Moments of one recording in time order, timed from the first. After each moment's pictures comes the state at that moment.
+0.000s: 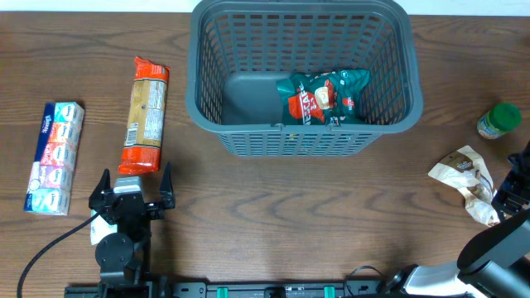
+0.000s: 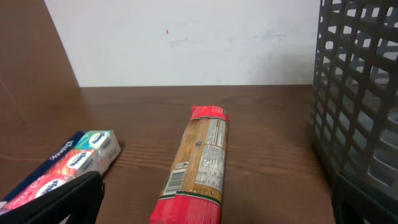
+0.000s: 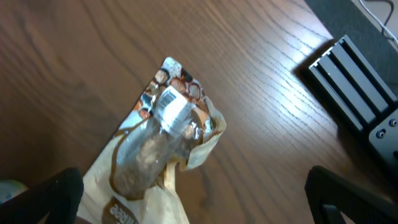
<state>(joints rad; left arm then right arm) 0.02 0.01 0.08 -0.16 -0.10 0.06 -0.68 1.68 1.46 -1.39 0.40 1.66</state>
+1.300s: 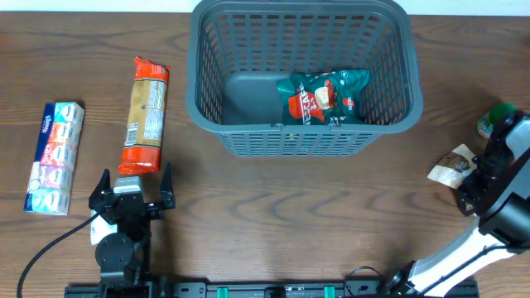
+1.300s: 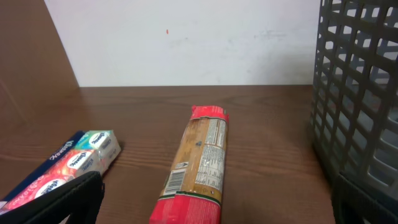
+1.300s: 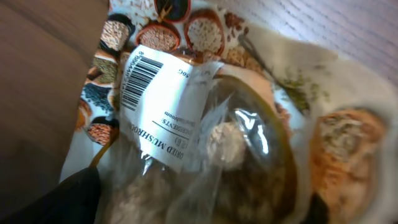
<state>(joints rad) 0.02 0.01 0.08 -0.16 -0.10 0.06 -0.63 2.06 1.35 -1.10 0.38 1.93</state>
